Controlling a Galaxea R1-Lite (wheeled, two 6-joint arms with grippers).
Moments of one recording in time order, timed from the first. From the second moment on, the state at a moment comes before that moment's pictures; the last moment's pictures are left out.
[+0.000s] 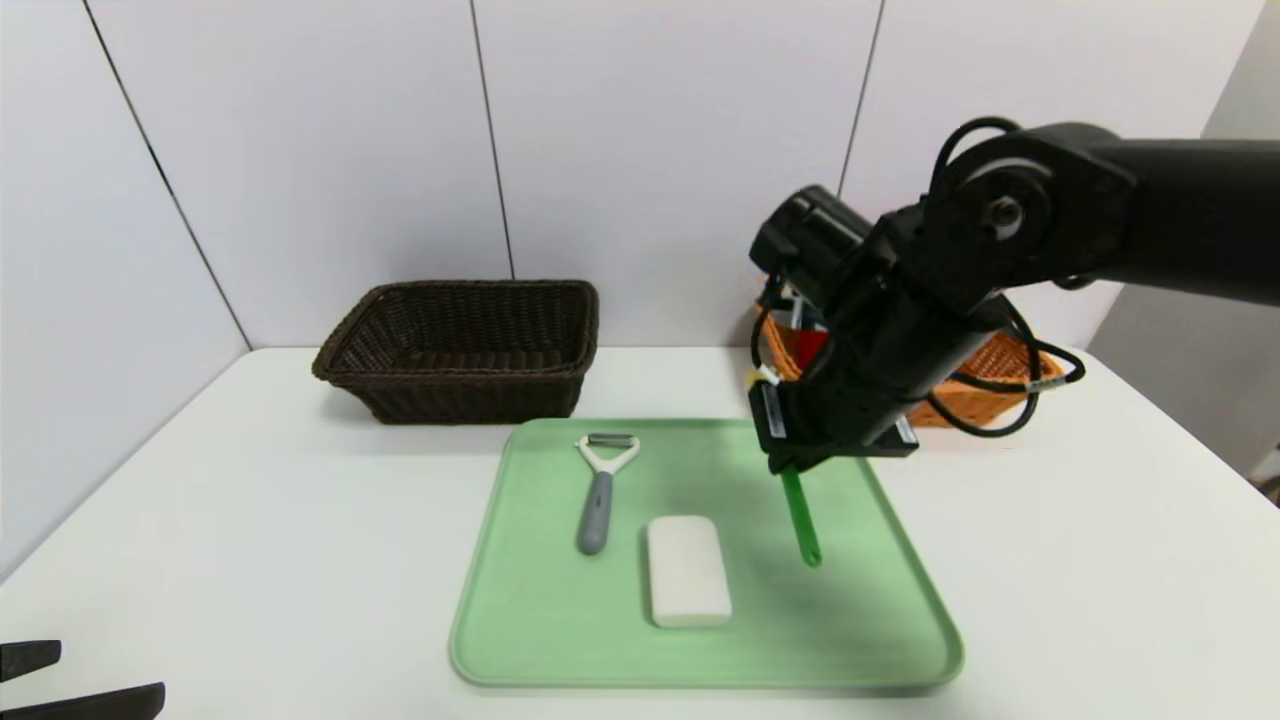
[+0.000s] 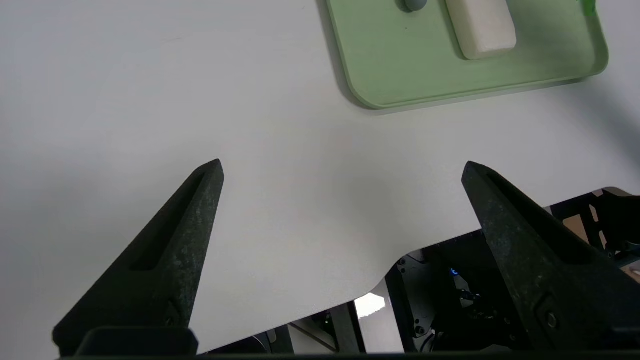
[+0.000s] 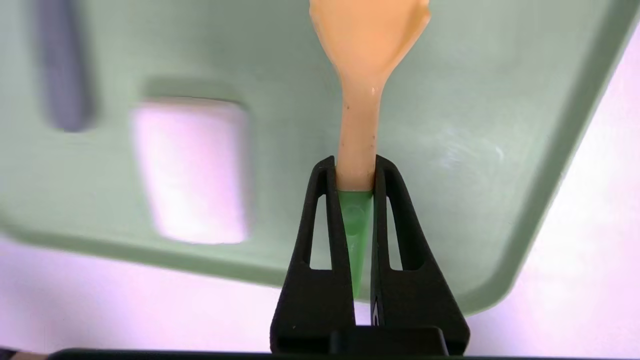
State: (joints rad) left arm -0.29 0.81 -0.90 0.69 -0.16 -0.25; right arm 0.63 2.03 -1.89 1.02 -0.04 0.50
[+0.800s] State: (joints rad) left arm -0.29 0.84 -0.90 0.68 -0.11 -0.25; right arm 0.74 2.11 -1.96 0.07 -0.13 0.35
